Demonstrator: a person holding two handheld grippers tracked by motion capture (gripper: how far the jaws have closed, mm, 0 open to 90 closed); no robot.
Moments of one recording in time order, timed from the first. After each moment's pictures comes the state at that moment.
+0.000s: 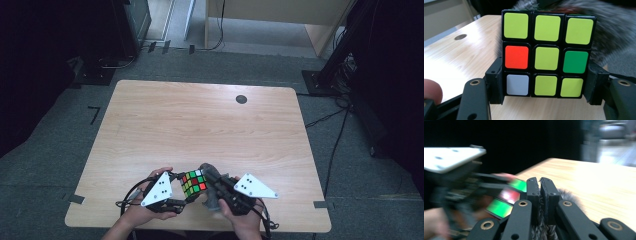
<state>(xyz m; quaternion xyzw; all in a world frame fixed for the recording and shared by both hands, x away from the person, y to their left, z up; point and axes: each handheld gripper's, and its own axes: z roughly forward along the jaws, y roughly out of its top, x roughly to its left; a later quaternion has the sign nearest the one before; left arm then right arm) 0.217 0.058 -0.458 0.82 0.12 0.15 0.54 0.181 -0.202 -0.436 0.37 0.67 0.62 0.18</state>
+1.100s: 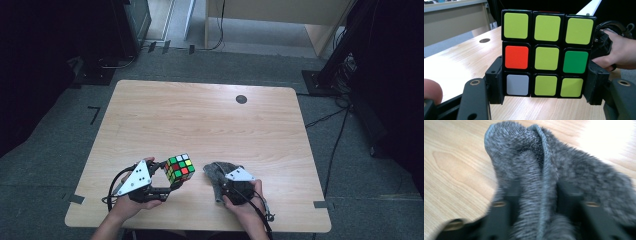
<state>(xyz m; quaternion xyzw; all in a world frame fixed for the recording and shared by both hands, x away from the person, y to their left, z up) 0.232 0.094 -0.445 0.78 0.17 0.15 0.58 0.221 -0.209 -0.510 0.49 0.77 0.35 0.19</state>
